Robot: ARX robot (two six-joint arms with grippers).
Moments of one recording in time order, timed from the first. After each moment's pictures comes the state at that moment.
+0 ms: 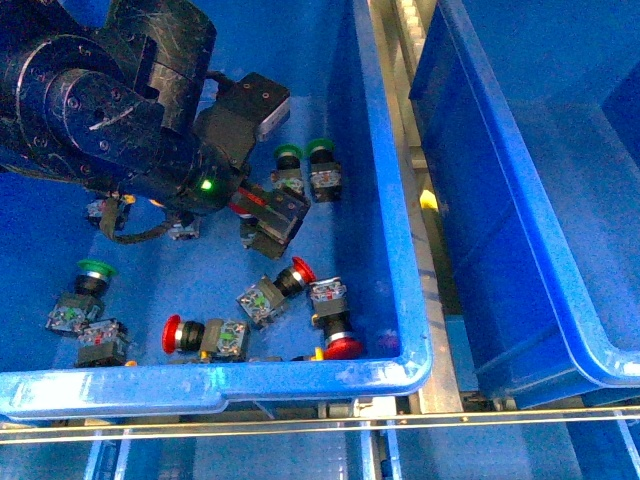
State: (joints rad) left arm -0.36 2.25 1.22 0.26 0.10 0.30; right arm 0.00 0.00 0.02 0.00 0.00 0.00
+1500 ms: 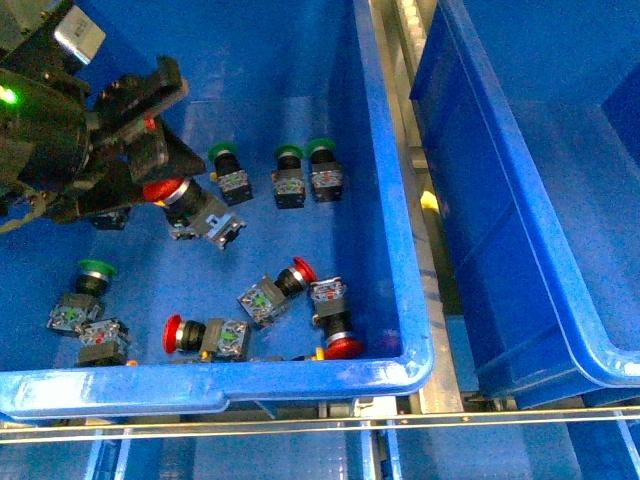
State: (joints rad) left arm -0.20 1.81 0.89 0.21 0.39 -0.50; right arm 0.00 0.00 0.02 0.00 0.00 0.00
